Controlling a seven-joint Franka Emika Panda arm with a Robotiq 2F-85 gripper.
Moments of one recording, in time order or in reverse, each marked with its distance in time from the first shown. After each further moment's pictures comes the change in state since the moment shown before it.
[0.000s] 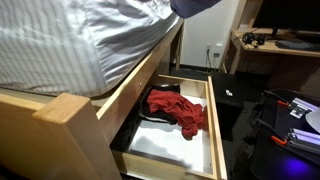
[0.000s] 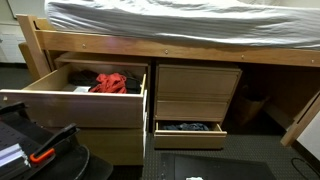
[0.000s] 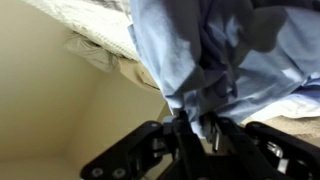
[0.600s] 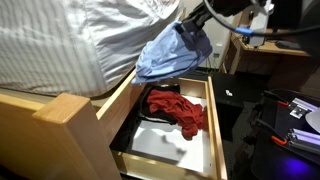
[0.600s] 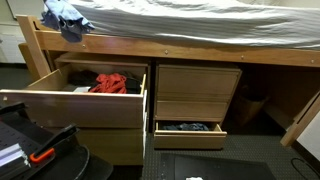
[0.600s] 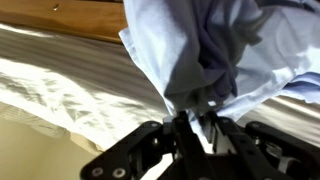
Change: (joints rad) arm -0.158 -0.360 0.338 -0.009 0.277 0.177 -0.145
